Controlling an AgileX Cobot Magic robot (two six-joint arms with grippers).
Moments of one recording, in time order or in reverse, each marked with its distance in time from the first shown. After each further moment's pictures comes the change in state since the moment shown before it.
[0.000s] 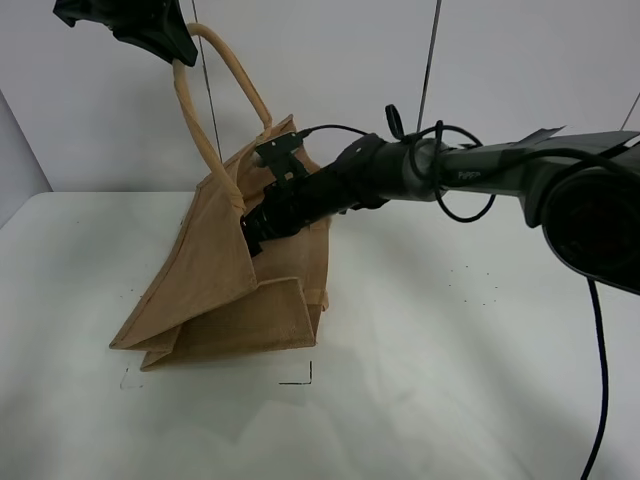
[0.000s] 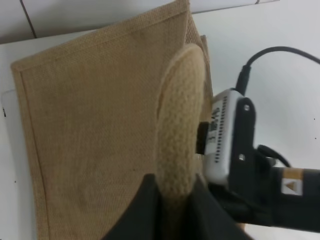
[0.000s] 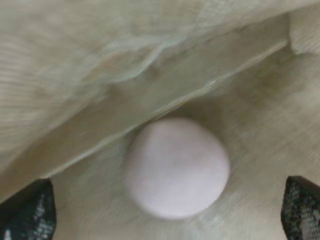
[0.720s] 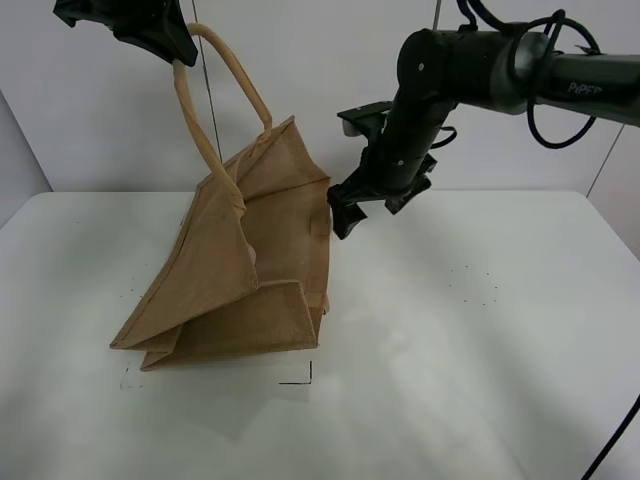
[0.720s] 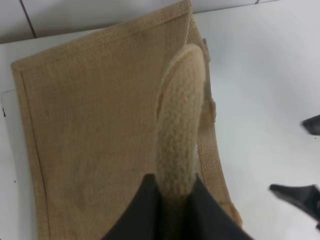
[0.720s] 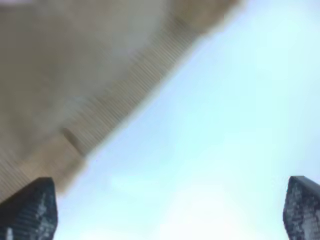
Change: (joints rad) left arm 0.000 0.000 0.000 0.000 0.000 0.000; right arm -0.117 -0.185 -0.103 -0.893 0.574 0.918
